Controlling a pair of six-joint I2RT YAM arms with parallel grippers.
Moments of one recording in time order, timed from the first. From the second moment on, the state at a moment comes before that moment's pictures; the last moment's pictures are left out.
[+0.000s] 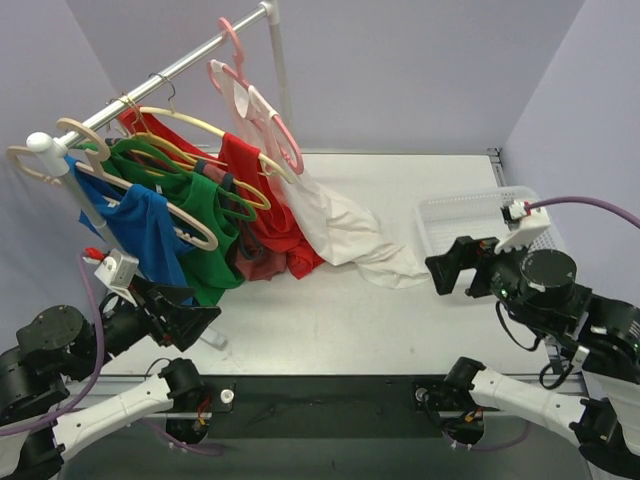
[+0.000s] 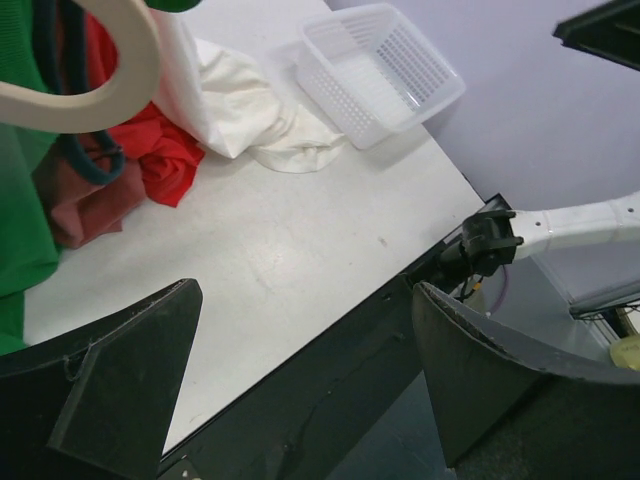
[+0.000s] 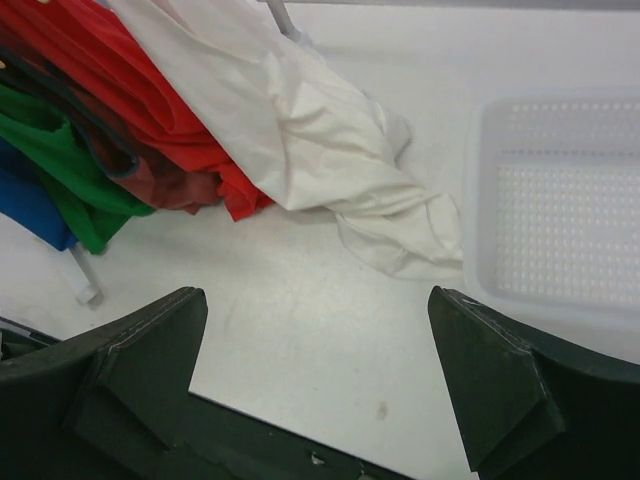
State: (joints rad) left arm -1.00 0.38 1.18 -0.96 -0.19 -0.54; right arm 0.88 0.79 1.47 -1.07 0.46 0.38
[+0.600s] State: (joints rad) left arm -1.17 0.41 1.27 -1.09 -0.48 -0.59; right arm 0.92 0.79 1.41 -1.36 0.83 0.49
